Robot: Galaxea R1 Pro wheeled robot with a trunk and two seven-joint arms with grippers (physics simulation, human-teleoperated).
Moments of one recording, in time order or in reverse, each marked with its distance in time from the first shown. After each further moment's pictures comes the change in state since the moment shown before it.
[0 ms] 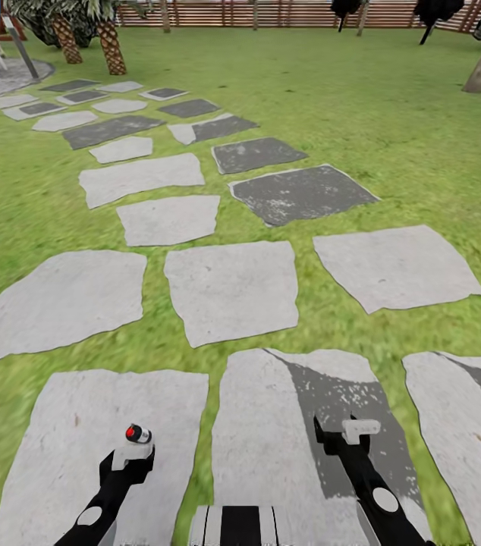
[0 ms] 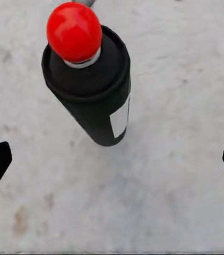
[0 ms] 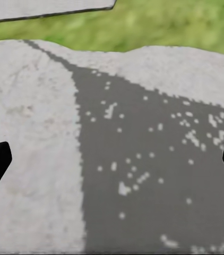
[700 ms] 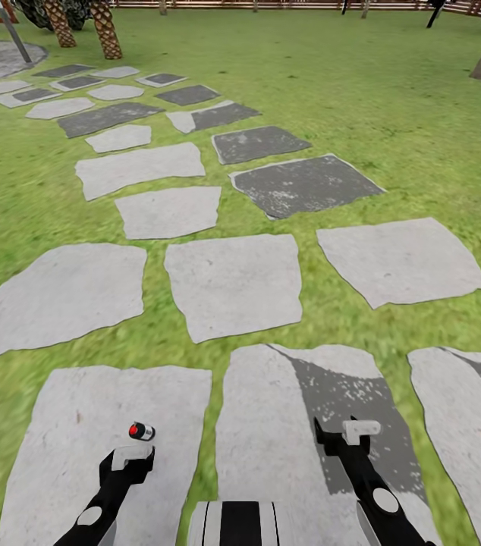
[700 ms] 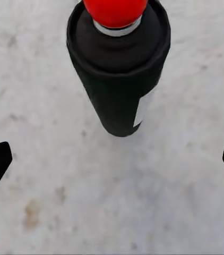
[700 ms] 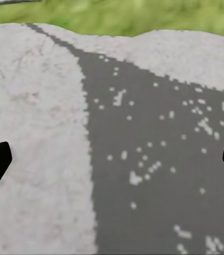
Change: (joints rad) left arm 0.000 0.000 0.002 0.000 0.000 0.000 0.001; right arm 0.000 -0.001 0.000 0.005 0.000 -0.002 0.000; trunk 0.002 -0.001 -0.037
